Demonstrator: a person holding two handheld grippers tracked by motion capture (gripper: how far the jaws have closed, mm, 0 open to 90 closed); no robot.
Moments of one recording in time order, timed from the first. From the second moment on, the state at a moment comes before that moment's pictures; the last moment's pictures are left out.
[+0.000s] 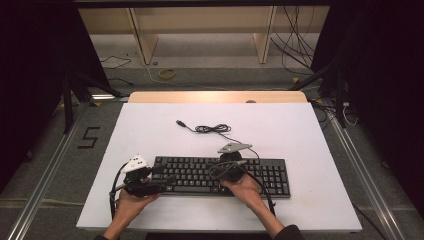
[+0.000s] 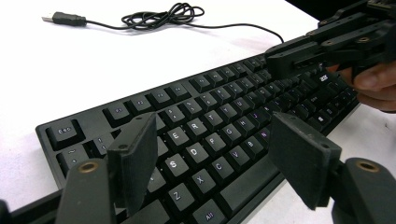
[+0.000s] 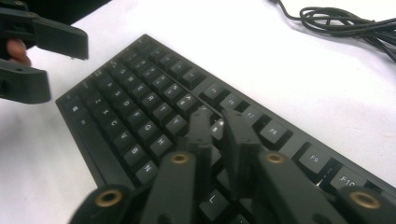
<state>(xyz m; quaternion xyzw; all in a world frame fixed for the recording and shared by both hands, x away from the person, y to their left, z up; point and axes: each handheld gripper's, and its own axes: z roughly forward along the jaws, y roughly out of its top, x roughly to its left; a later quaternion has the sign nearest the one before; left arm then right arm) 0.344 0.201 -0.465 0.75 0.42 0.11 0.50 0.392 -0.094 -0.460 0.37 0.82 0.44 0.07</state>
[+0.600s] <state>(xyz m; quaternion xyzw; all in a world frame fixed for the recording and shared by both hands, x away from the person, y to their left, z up) 0.357 0.191 -0.466 0.77 0.43 0.08 0.47 0.382 -0.109 -0.453 0.37 0.81 0.45 0.05</state>
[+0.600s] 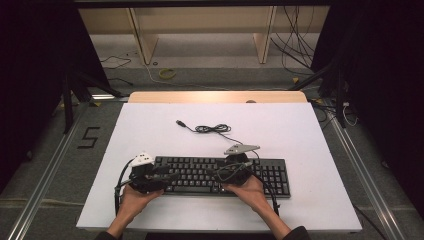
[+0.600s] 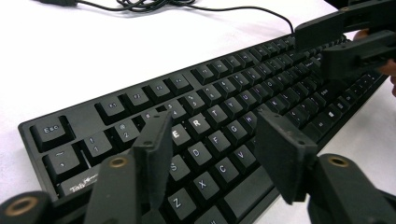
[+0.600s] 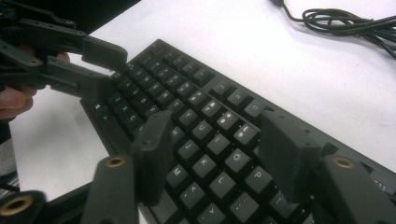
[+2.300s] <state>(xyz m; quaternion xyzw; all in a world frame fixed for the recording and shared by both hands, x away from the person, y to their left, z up) 0.391 0.158 -0.476 0.81 0.42 0.07 0.40 0.359 -0.131 -0.452 0.36 0.80 0.48 0.06</state>
